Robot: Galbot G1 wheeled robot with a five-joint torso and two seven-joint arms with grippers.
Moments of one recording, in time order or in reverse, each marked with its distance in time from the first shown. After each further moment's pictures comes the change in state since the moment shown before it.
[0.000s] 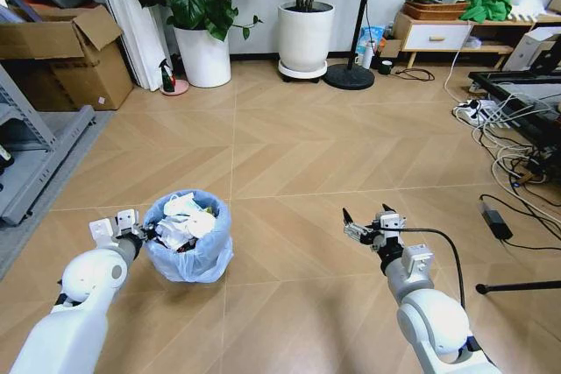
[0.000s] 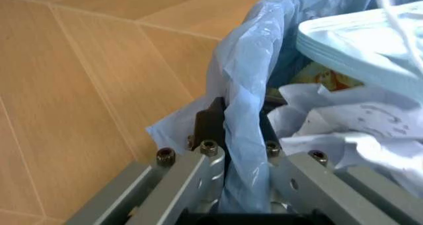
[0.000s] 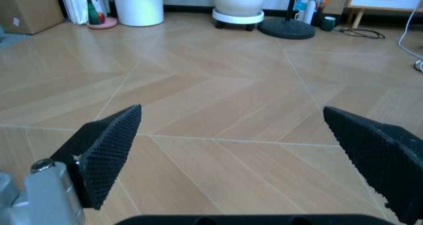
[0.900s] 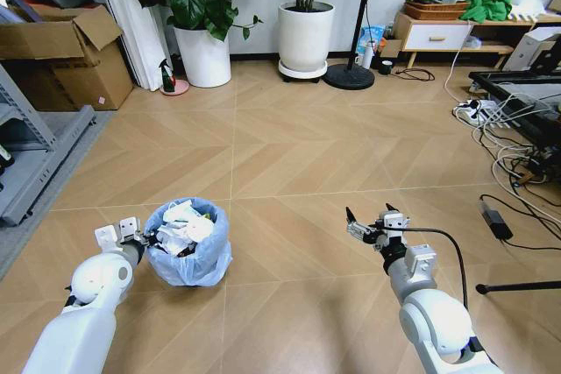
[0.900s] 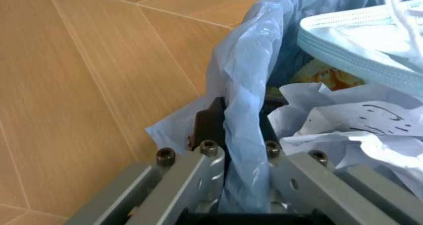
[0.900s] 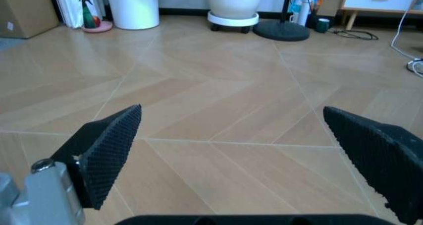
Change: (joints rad) left arm -0.026 -0.028 0.011 0.081 0.010 -0.026 0.013; right arm -0.002 -0.001 0.018 0.004 0.011 0.006 0.004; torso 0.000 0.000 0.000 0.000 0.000
